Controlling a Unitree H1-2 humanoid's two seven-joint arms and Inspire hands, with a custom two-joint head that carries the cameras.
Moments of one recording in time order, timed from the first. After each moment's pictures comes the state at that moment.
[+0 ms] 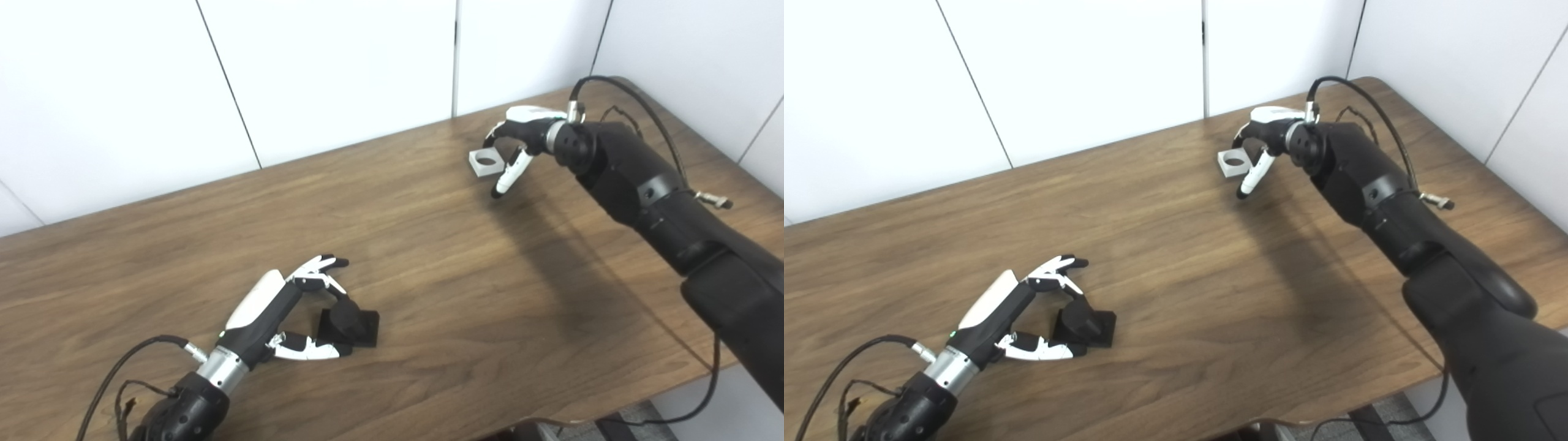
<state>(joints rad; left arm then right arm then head) -0.29 0.26 -0.35 0.14 0.36 -0.29 -0.31 -0.75 -0.64 0.37 0.50 -0.69 0.26 0.46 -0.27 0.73</state>
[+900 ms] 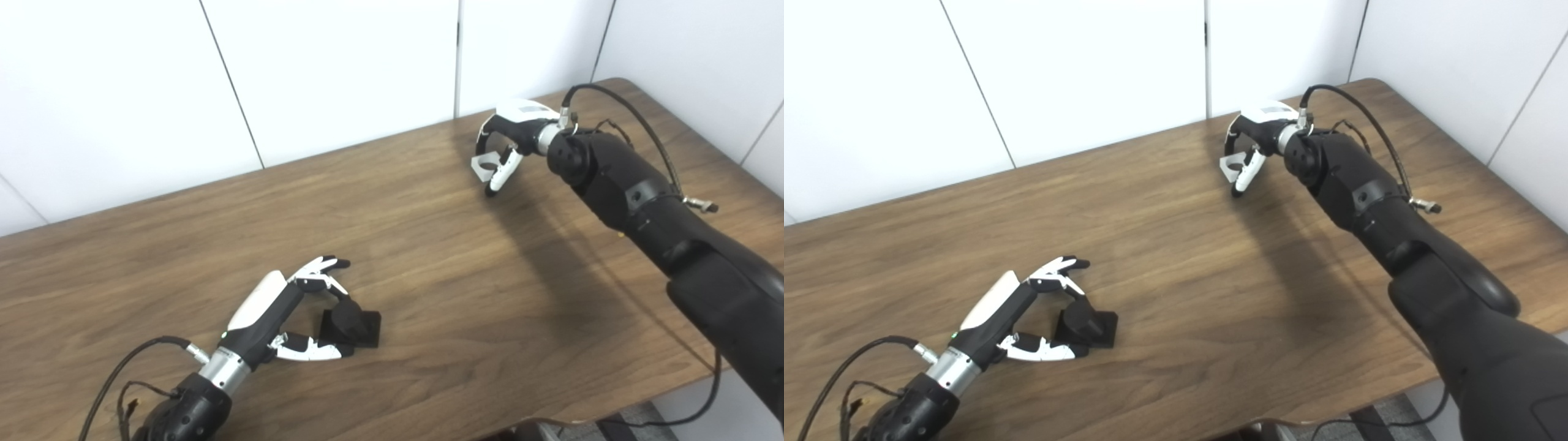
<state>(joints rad) -0.27 0.26 -0.34 0.12 0.36 -0.27 -0.31 -0.78 -0.60 0.38 0.66 -0.69 0.11 0.26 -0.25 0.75</state>
